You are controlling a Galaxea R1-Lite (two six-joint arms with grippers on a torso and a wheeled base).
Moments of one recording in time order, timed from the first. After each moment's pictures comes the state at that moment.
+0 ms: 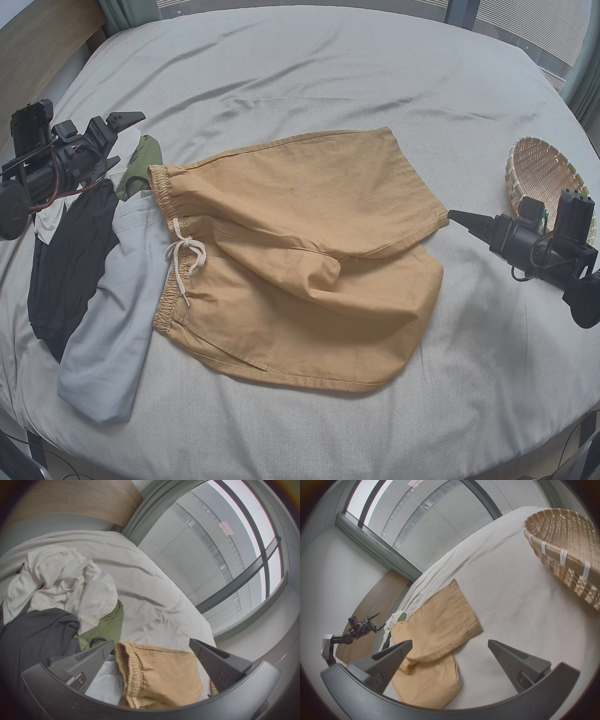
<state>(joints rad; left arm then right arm) 0.04 1.71 -1.30 -0.38 -0.31 -0.70 0.13 1.69 -0.71 -0.87 0.47 0.46</state>
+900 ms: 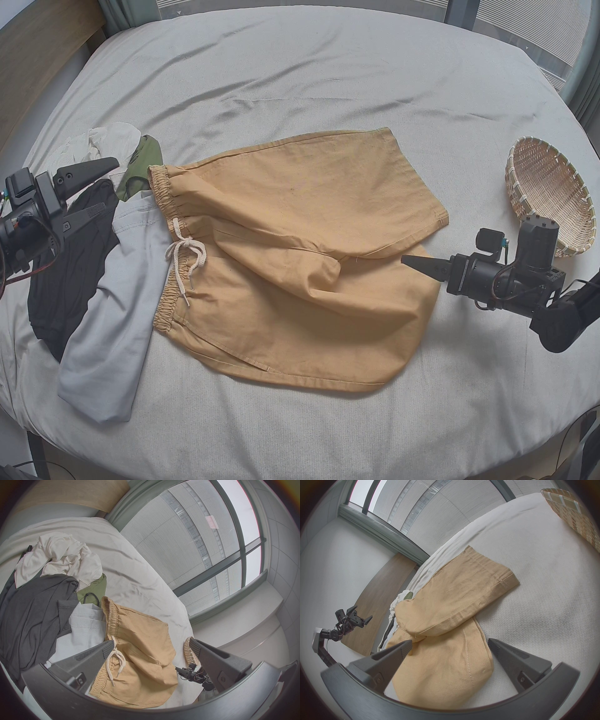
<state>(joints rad) 0.04 1.31 -0.77 -0.54 -0.59 -0.71 0.28 1.83 -0.68 -0.96 0.46 0.40</state>
